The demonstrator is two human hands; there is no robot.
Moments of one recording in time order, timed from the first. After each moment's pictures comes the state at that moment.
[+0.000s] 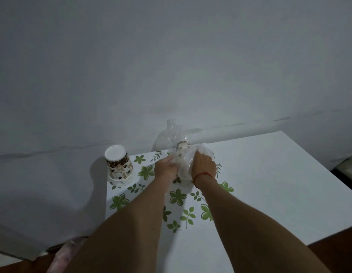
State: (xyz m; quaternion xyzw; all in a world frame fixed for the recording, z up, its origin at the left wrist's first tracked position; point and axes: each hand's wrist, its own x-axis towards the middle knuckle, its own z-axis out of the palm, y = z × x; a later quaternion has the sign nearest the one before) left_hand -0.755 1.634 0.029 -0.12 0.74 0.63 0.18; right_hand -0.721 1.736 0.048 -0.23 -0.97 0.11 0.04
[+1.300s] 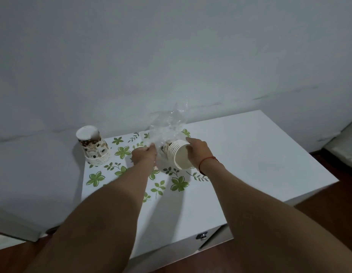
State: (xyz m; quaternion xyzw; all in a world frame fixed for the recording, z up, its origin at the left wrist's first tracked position) left_hand -0.720 1.665 0.025 -0.29 0.71 0.63 0.11; right_hand -0.637 1.805 0.080 -0.17 -0.93 0.32 -0.01
